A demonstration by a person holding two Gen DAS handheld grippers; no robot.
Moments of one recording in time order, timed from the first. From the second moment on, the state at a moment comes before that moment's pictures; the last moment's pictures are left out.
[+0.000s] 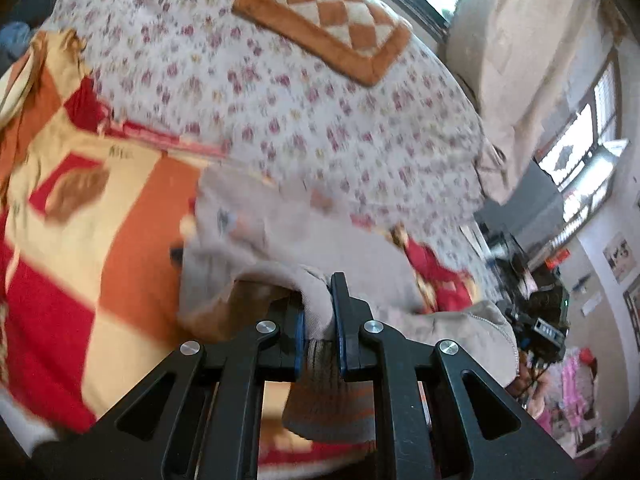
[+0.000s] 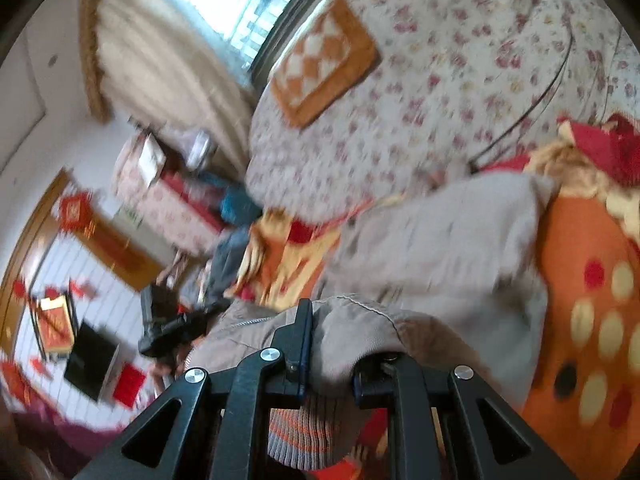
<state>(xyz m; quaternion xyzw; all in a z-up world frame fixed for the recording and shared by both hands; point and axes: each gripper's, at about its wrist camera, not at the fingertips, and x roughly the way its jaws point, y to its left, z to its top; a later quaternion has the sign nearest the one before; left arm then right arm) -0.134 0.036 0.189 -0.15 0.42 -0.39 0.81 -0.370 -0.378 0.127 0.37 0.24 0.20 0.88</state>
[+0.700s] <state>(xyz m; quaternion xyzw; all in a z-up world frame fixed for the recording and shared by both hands) 0.071 -0.078 0.084 -0.14 0.53 -0.28 0.79 -0.145 -0.492 0.028 0.45 0.33 0.04 0.83</state>
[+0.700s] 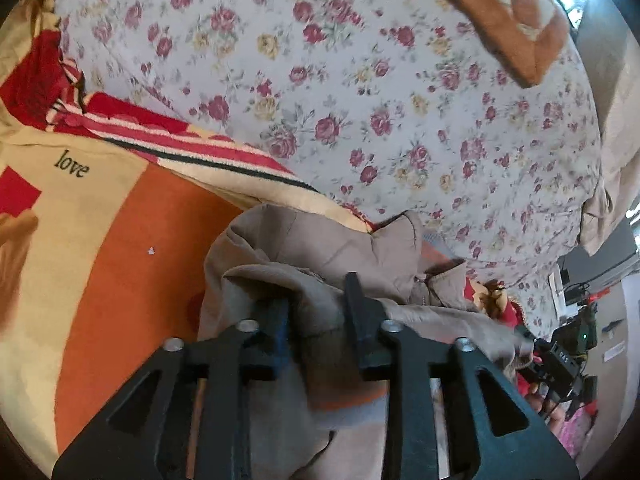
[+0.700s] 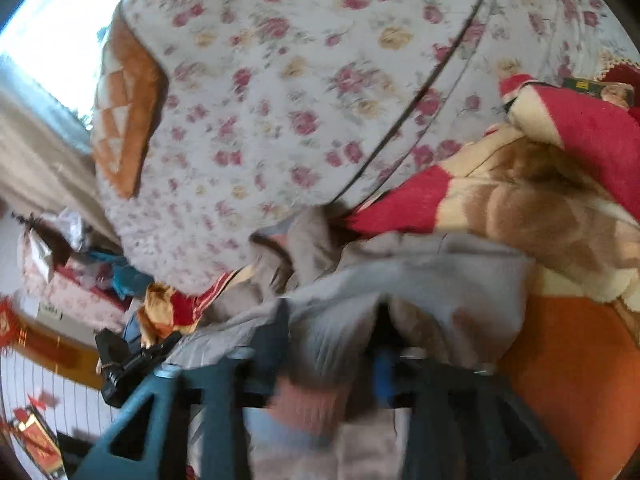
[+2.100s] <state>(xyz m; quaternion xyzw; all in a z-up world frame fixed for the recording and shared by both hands) 0.056 -0.162 0.049 0.06 0.47 -0.16 0.87 -0.089 -0.400 0.055 0.21 0.35 -0.04 0.91</state>
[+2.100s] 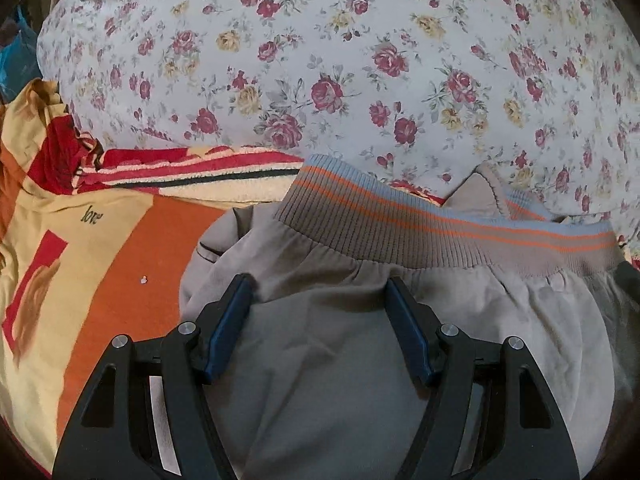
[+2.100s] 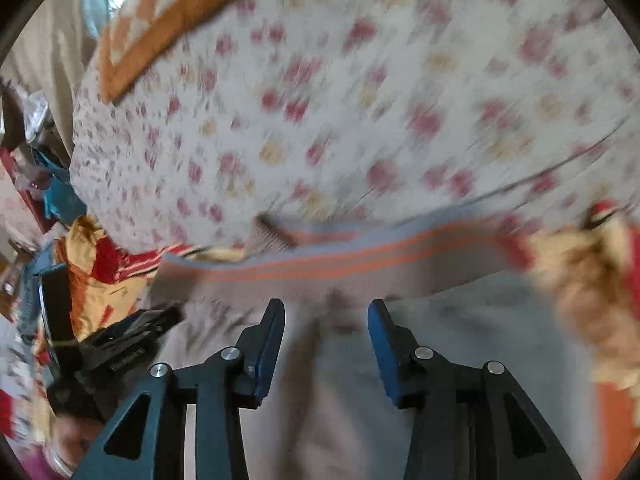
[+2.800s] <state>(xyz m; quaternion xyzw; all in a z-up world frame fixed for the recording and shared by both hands) 0.037 -0.145 0.062 0.05 0.45 -0.20 0.87 -0.140 -0.410 0.059 0.21 0.37 -0.08 0.90</state>
